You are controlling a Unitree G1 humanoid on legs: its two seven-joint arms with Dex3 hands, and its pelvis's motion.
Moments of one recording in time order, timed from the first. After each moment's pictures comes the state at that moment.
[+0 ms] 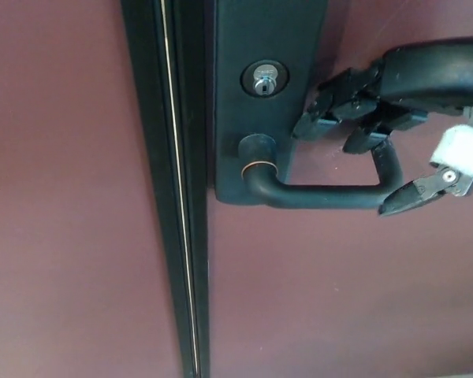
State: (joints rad) left_arm -0.03 0.57 0.06 1.33 0.12 -0.22 -0.13; right_arm -0.98 -0.80 0.37 -0.36 -0.20 0.77 1.18
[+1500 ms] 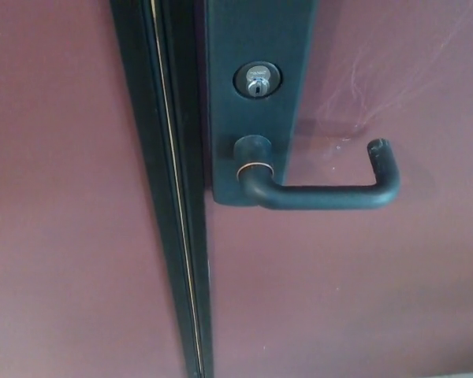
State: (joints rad) left_arm -0.06 0.57 0.06 1.33 0.11 -0.22 -0.14; right_arm -0.40 -0.94 -0.99 -0.68 0.09 0.84 1.33
